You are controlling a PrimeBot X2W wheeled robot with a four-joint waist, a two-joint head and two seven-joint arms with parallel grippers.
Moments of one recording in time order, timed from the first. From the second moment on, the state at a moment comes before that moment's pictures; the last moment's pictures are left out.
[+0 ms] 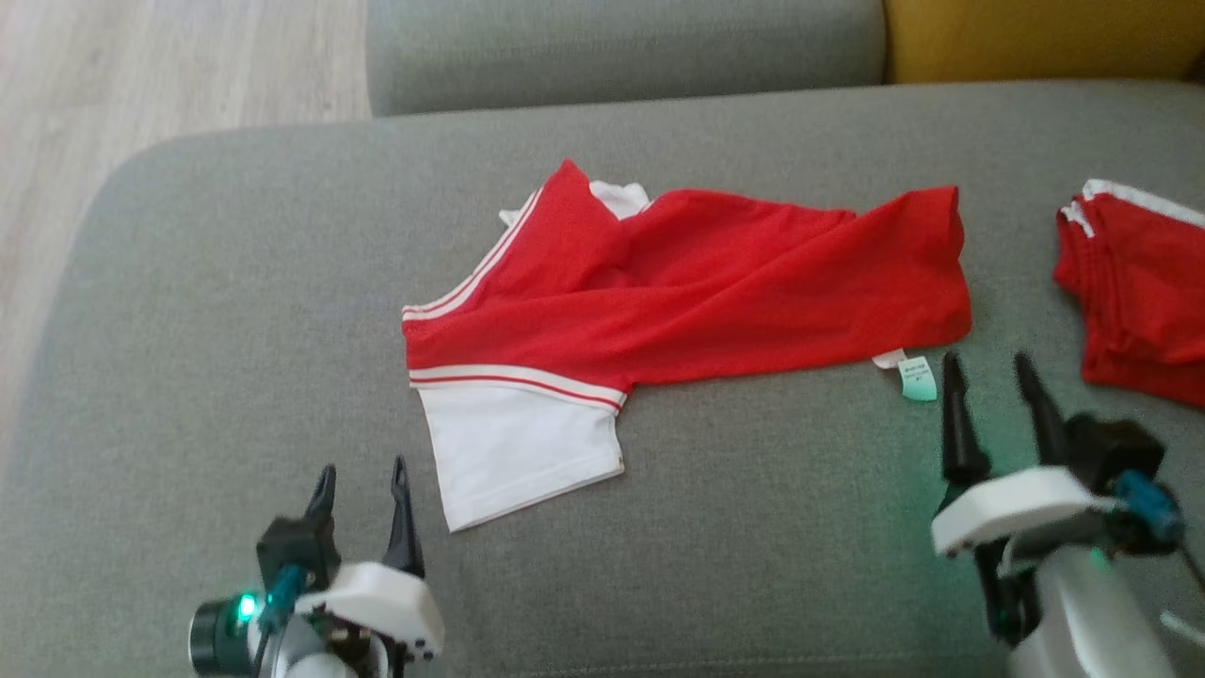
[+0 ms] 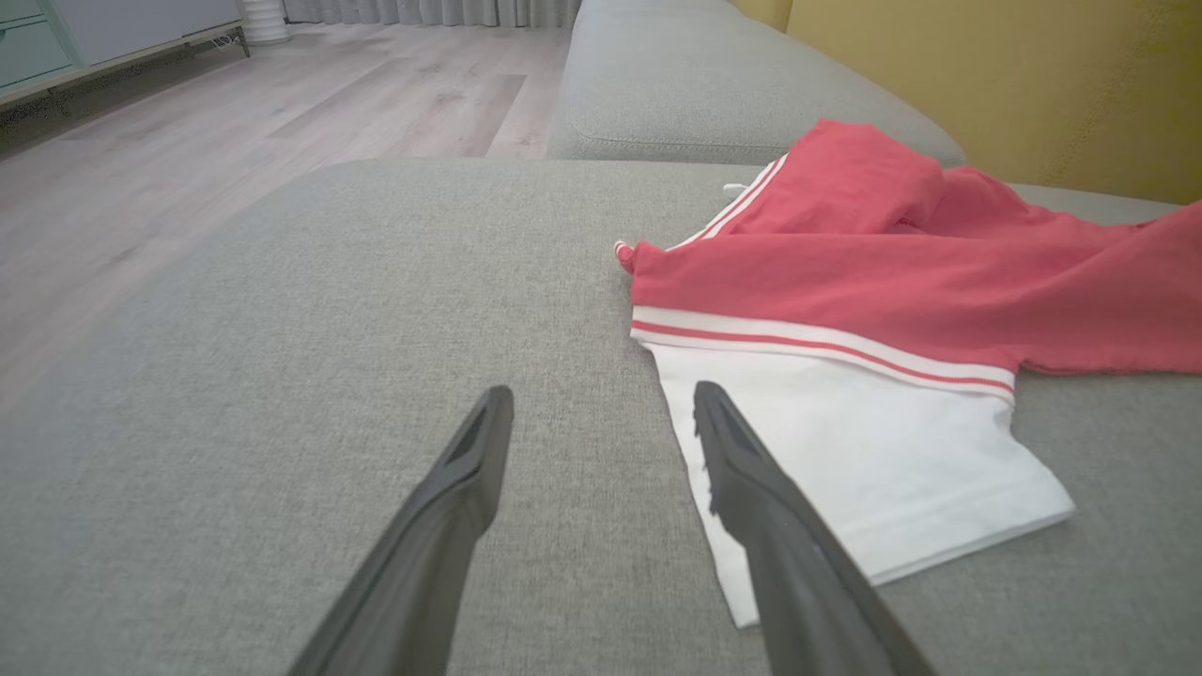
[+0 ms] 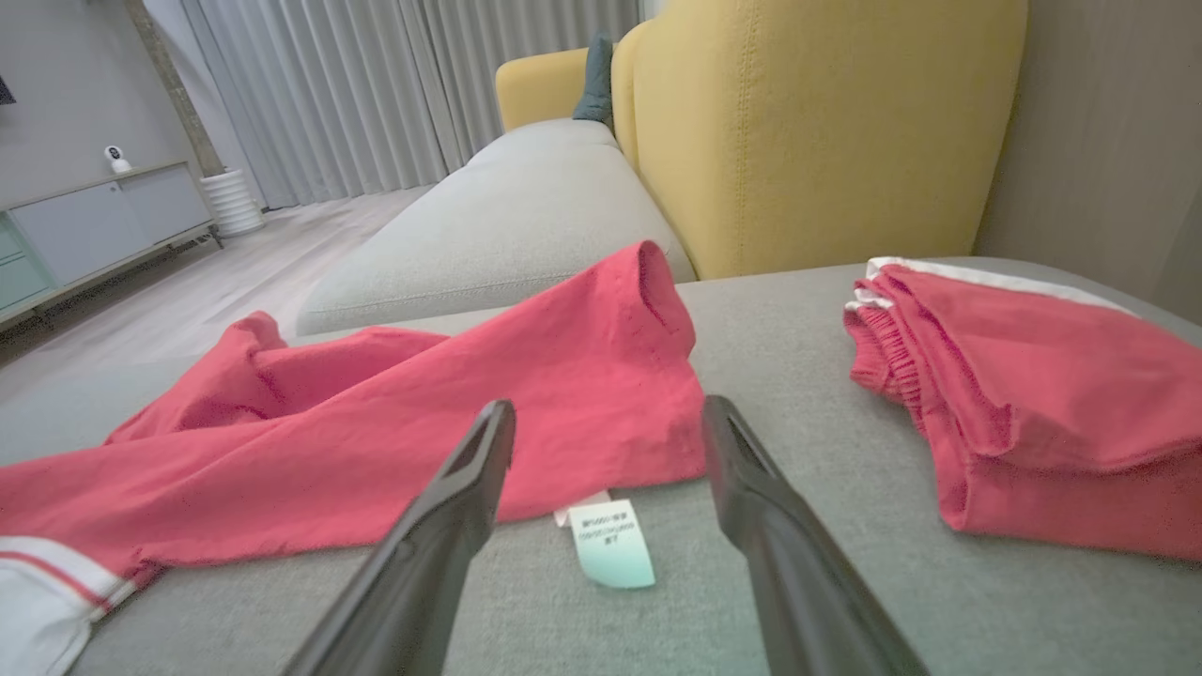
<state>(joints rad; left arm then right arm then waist) -0.04 0.04 -0.23 0.40 -0.18 0.20 -0.26 -0.23 -0.06 -0.07 0.55 0.12 0.13 -0.25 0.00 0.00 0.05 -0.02</state>
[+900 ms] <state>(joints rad) -0.10 0.04 -0.38 0.55 -0.42 0.12 -0.26 -0.26 -0.05 -0.02 0.55 0.16 0.13 -0.25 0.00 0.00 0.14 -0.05</state>
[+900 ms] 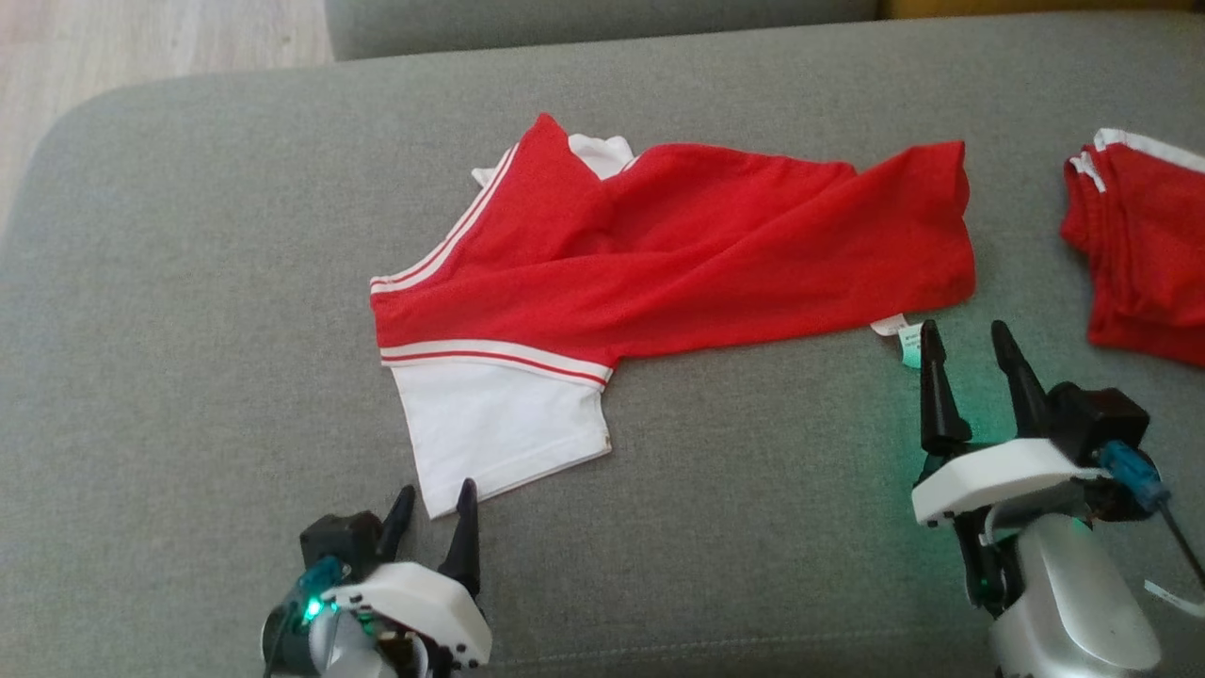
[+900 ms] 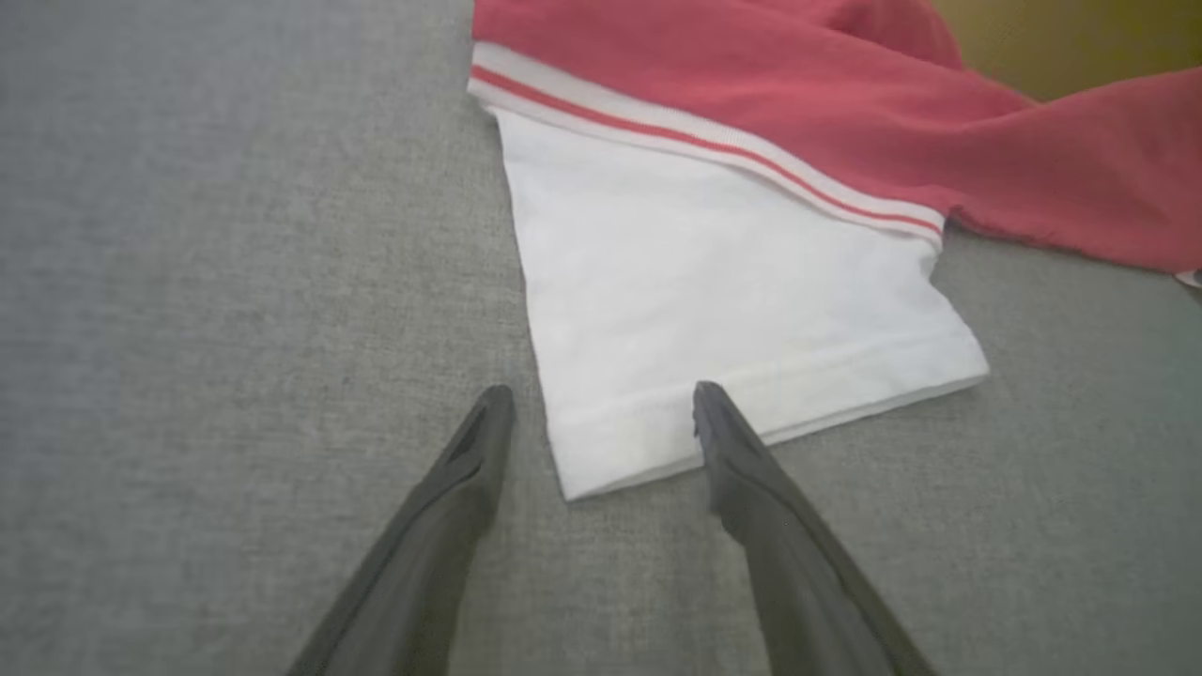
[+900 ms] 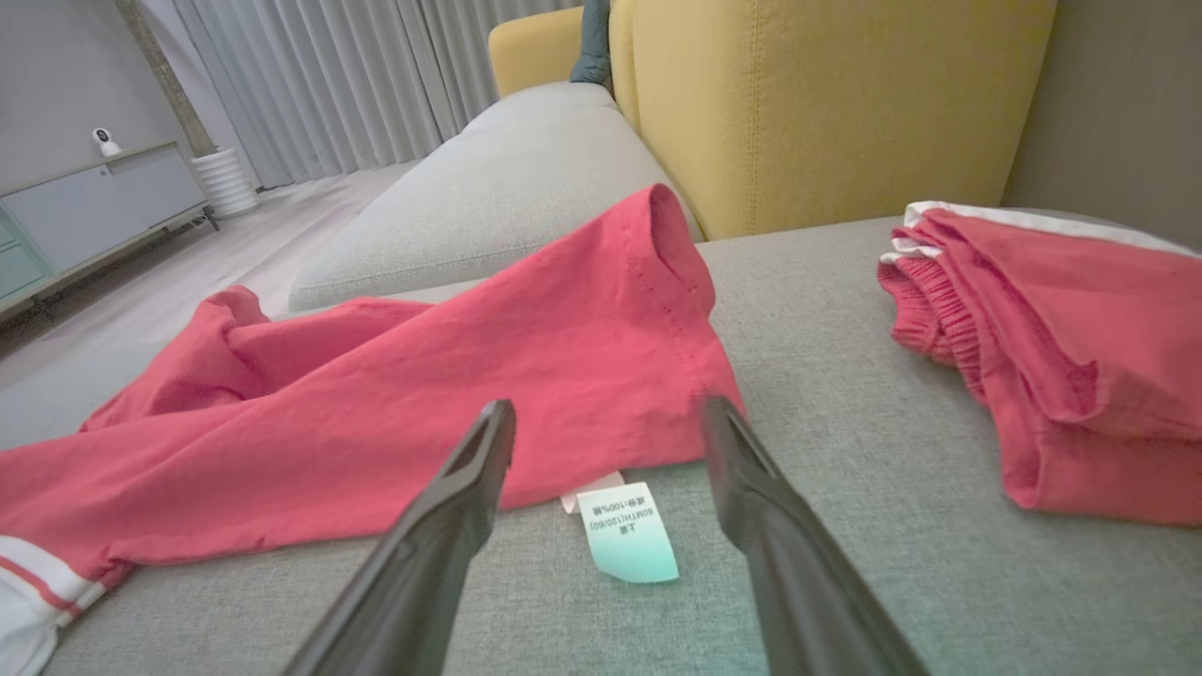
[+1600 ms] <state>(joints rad) -0.16 0.04 -0.24 0.60 -0.41 0.18 -0.26 -0.28 -0.06 -0.05 0.63 0.17 0.13 -0.25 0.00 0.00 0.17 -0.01</state>
